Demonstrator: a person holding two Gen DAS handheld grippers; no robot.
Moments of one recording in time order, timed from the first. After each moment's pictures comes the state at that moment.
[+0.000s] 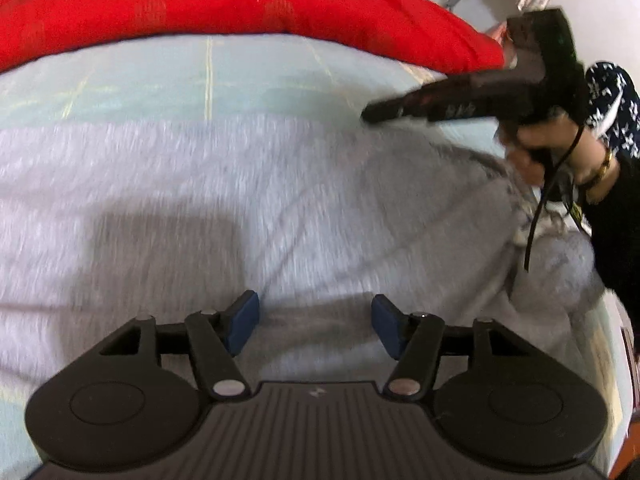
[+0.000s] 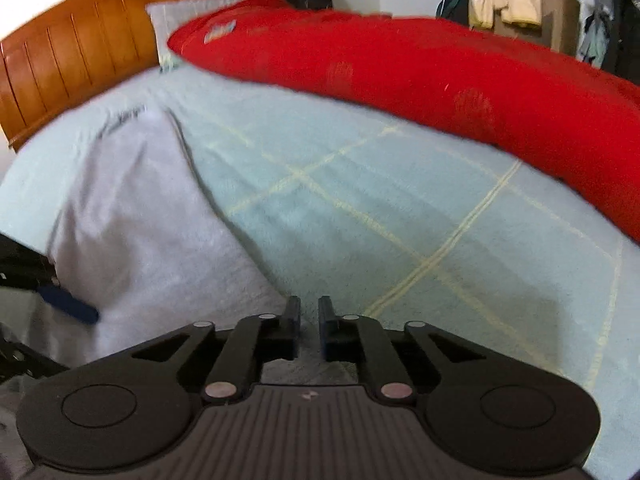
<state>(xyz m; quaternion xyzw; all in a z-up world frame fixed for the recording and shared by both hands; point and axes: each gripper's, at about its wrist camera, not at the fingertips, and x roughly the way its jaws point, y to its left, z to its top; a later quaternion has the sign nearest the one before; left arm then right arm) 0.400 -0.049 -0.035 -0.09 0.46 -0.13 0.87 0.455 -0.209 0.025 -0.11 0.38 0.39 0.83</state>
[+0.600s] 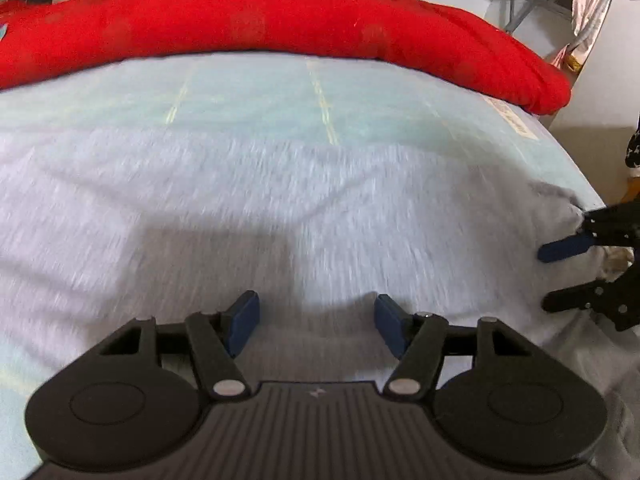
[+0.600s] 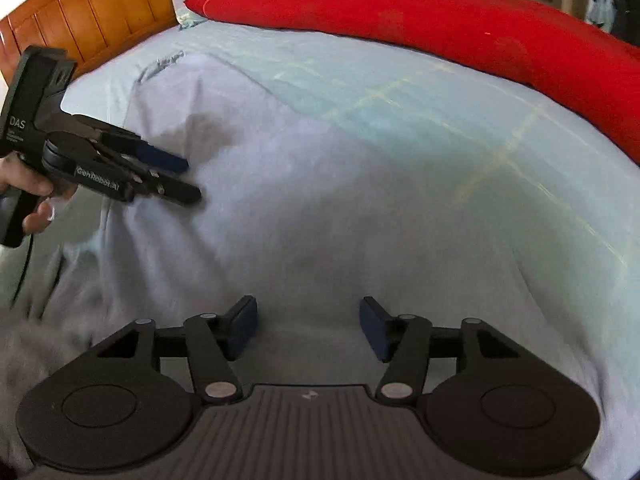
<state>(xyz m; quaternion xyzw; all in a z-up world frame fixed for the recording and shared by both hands) 0.402 0.012 -0.036 -0.10 0.44 -0.03 0.89 0.351 -0.209 0.018 -0.12 0.45 0.38 0.80</state>
